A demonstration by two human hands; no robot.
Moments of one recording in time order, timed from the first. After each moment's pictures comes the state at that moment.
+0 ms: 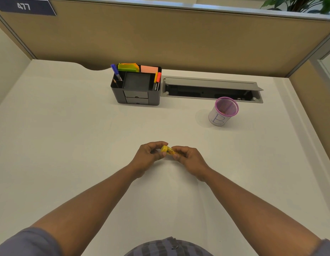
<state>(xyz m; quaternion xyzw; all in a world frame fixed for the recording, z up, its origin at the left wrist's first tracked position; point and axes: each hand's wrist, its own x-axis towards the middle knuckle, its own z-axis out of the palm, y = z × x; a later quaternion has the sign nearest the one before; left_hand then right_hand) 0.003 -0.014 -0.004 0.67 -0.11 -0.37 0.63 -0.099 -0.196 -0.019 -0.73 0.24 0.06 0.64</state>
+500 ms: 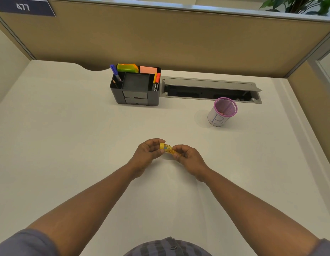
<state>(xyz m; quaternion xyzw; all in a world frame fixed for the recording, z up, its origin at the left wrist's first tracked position) 0.006 -0.014 0.000 0.64 -0.09 -0.39 0.66 -0.100 -0.195 -0.016 -0.73 0.24 0.05 0.64</state>
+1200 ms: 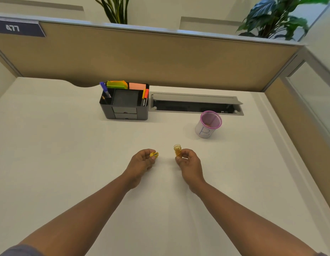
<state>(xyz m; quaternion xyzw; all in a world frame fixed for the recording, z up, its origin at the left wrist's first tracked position) 0.013 -0.036 0.000 0.63 -0.02 -0.40 0.66 -0.103 -0.201 0.004 -0.67 0.37 -0.13 0.63</state>
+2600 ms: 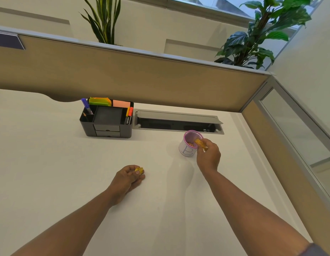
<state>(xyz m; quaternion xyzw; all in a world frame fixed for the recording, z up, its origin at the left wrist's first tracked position) 0.036 -0.059 -0.023 0.59 0.04 -0.44 0.68 -0.069 -0.343 0.043 -0.78 0.47 -0.27 0.32</state>
